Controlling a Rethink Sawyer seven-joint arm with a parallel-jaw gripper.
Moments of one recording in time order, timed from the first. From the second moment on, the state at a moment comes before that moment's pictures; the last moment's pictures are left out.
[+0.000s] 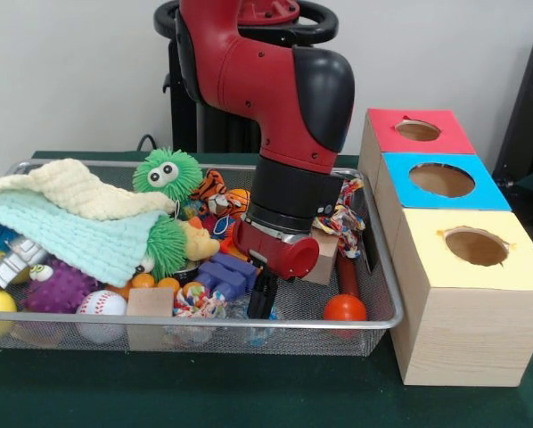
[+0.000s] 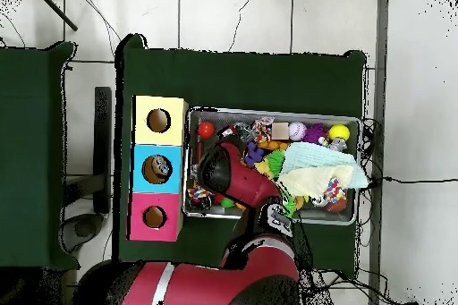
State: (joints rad) arm -0.09 -0.31 -0.15 1.69 0.36 -0.23 2.23
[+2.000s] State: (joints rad) arm 0.00 -0.29 -0.24 1.69 0.44 -0.31 2.23
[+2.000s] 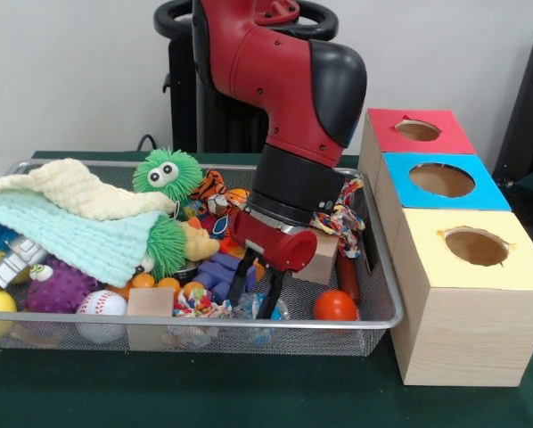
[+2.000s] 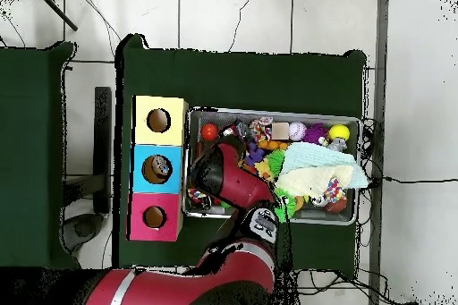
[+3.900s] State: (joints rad) arm -0.06 -0.25 -0.24 1.66 0.39 -0.32 2.23
